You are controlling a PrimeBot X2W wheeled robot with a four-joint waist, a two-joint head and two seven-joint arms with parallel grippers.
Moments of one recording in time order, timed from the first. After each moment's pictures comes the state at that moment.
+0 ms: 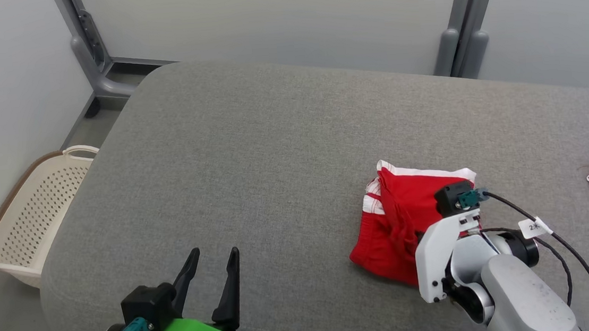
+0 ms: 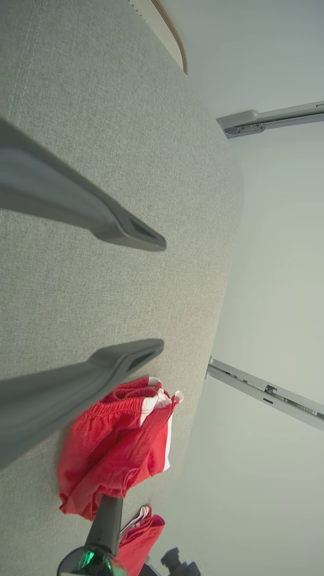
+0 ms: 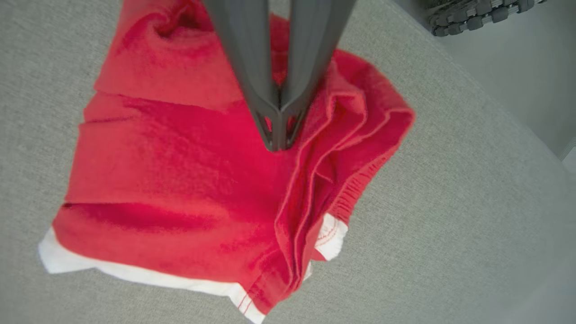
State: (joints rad) left arm -0.14 0.39 -0.69 0.07 -0.75 0.24 -0.19; right arm -0.33 -0.05 0.21 0.52 0.24 0.13 0.38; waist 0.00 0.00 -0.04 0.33
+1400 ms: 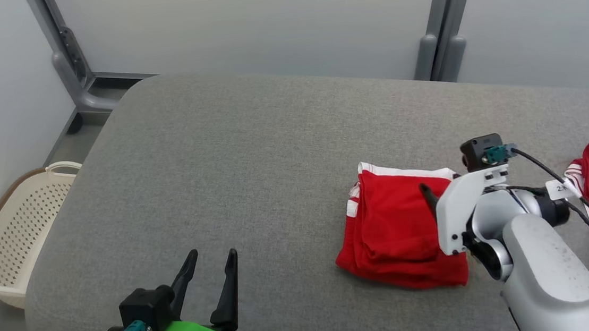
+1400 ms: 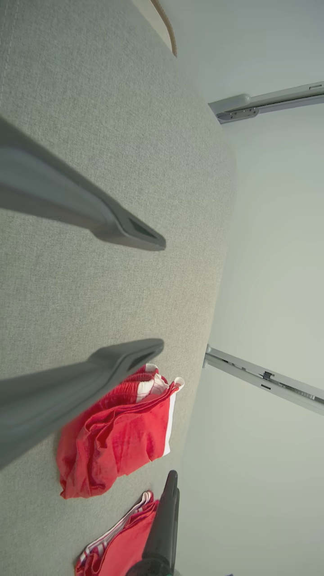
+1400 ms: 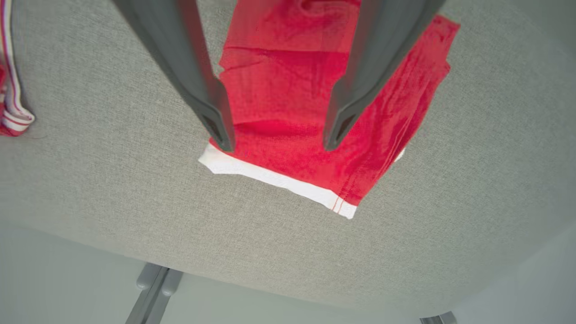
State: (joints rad) left arm -0.13 0.40 -0.70 0.06 -0.76 0.25 -0.20; right arm -0.42 -0.05 0.09 0.49 0.13 0.13 0.39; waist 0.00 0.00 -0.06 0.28
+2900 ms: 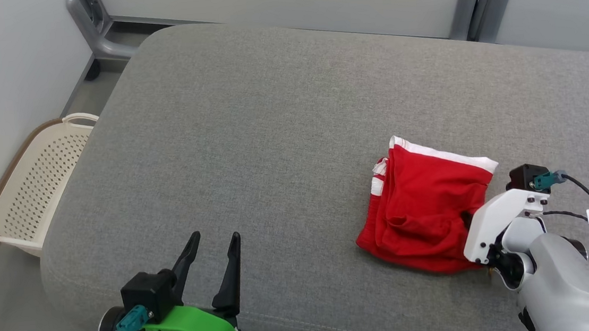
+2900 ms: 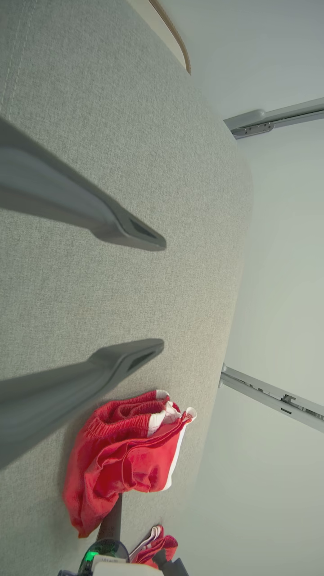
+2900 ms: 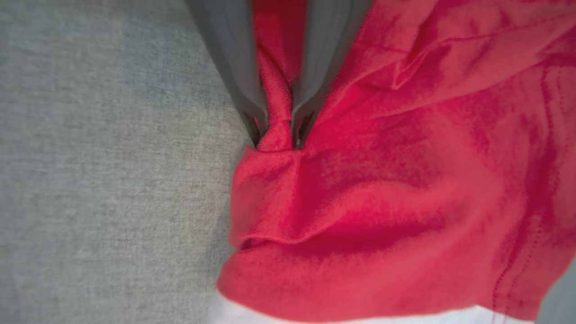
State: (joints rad) left arm -0.19 0.40 -0.71 0.08 -0.75 0.24 -0.21; right arm -0.48 -0.05 -0.11 0.85 0.31 0.13 0.29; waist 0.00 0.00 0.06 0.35
